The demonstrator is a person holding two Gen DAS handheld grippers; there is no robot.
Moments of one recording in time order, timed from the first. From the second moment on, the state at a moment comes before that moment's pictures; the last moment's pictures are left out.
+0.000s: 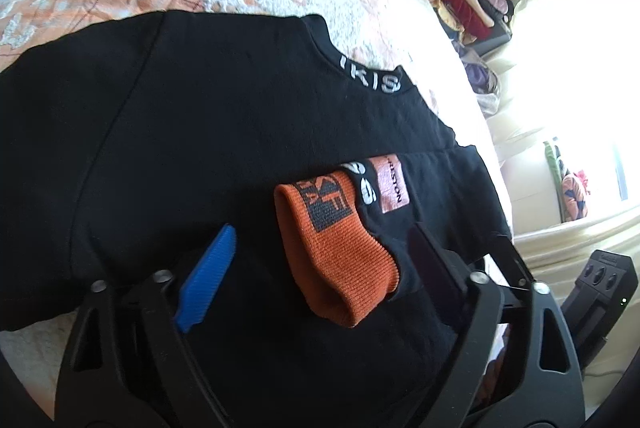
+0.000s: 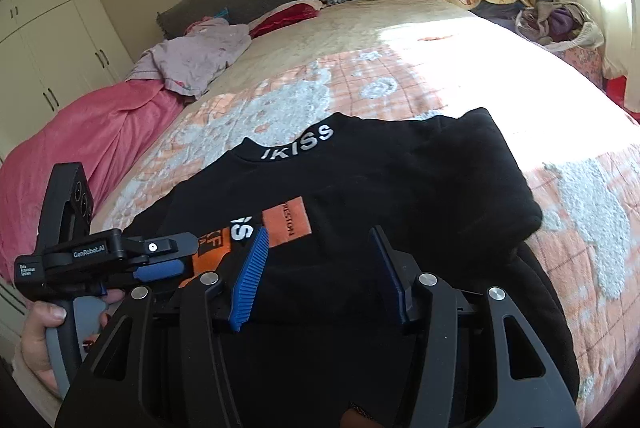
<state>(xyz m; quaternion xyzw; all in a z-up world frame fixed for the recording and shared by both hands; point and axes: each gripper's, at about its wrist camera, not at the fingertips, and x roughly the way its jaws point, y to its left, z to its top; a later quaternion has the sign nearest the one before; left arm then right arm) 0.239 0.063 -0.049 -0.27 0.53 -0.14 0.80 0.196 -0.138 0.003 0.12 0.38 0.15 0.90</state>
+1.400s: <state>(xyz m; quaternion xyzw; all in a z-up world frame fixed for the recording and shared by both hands) 0.220 0.121 0.003 -0.20 0.43 -0.04 0.88 0.192 -0.158 -0.013 0.10 0.40 0.06 0.91</state>
